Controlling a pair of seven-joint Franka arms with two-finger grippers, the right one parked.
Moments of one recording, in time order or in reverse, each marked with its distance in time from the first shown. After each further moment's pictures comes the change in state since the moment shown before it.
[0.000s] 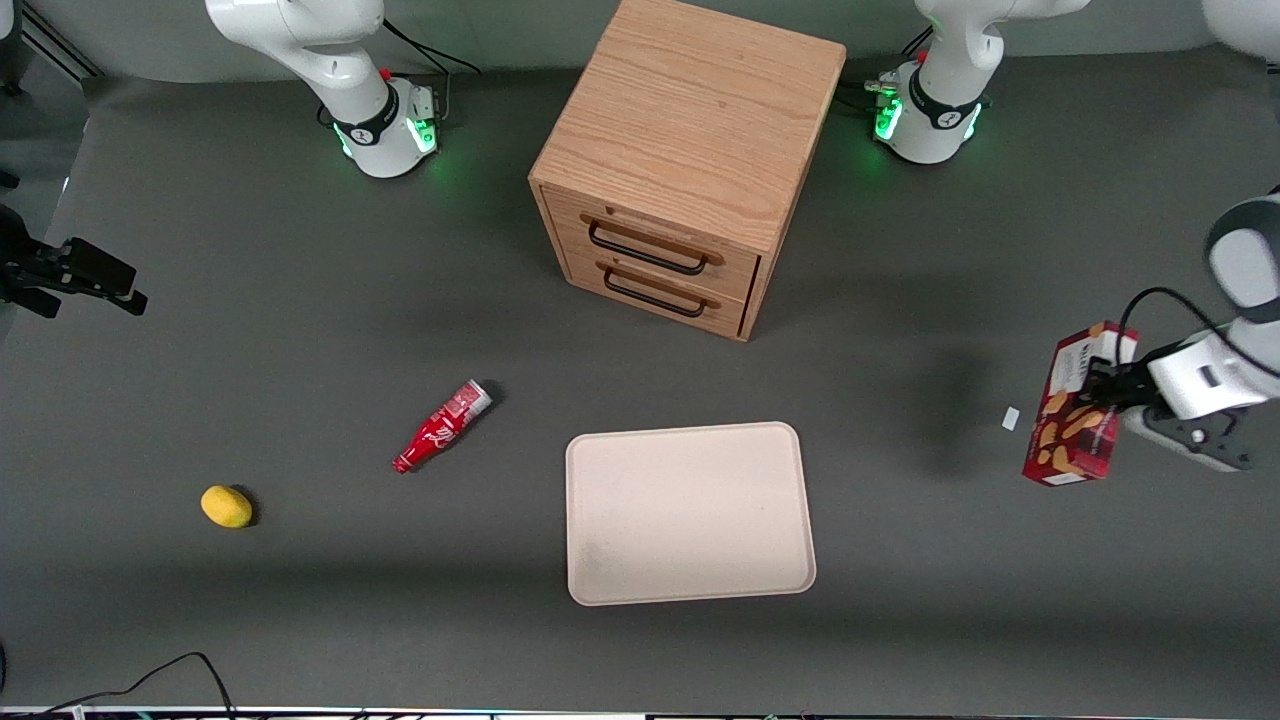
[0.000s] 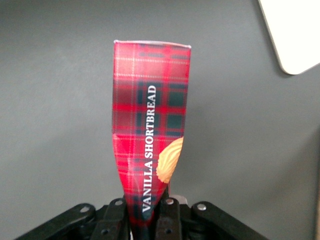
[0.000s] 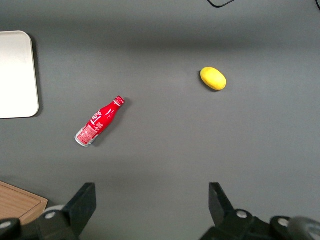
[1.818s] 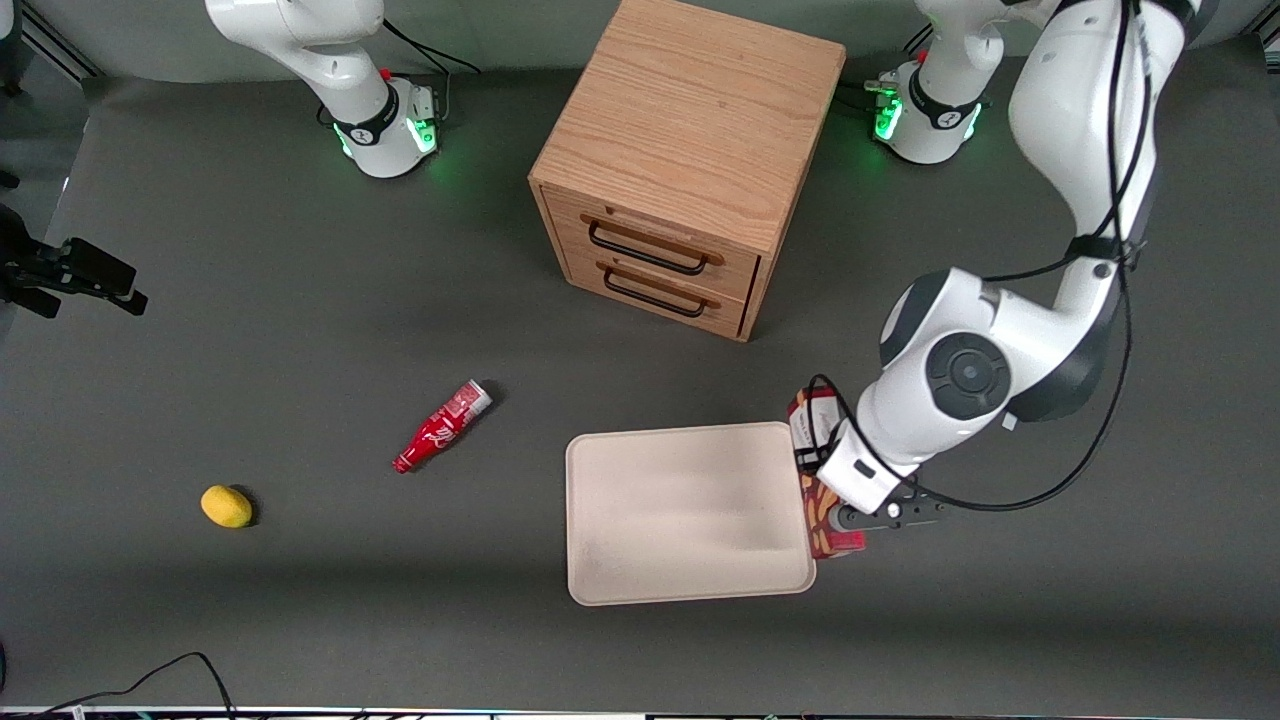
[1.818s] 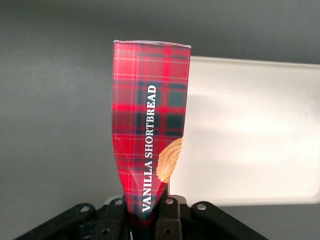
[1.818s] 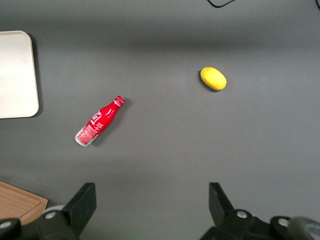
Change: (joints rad) arm -0.051 0.441 -0.606 0.341 0.409 0.267 -1.192
